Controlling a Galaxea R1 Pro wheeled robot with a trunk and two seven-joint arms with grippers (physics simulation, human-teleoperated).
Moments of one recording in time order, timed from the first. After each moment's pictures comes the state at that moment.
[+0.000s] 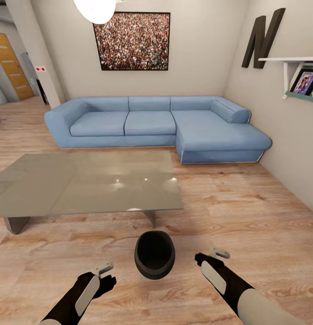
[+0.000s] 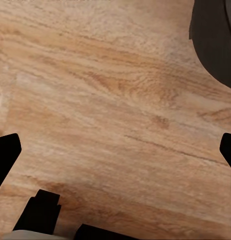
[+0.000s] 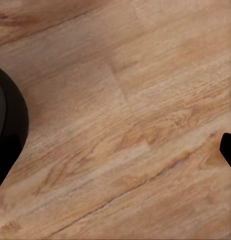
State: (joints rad) left arm -0.45 0.02 -0.14 -0.68 0.63 0.54 0.35; right arm -0.64 -0.06 0.60 -0.55 -0.94 0.18 -0.58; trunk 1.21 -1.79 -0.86
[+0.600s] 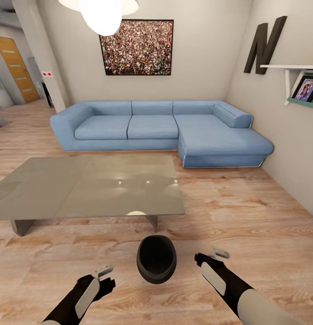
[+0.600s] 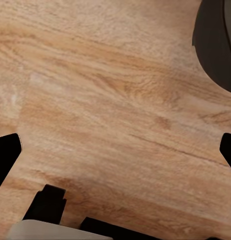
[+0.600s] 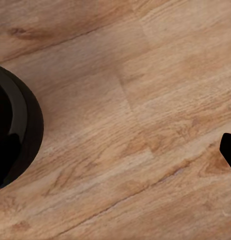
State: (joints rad) left arm -0.45 0.02 -0.15 -0.64 0.63 0.51 0.35; right arm -0.64 -0.06 0.62 -0.54 -0.94 0.16 -0.57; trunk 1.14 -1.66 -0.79
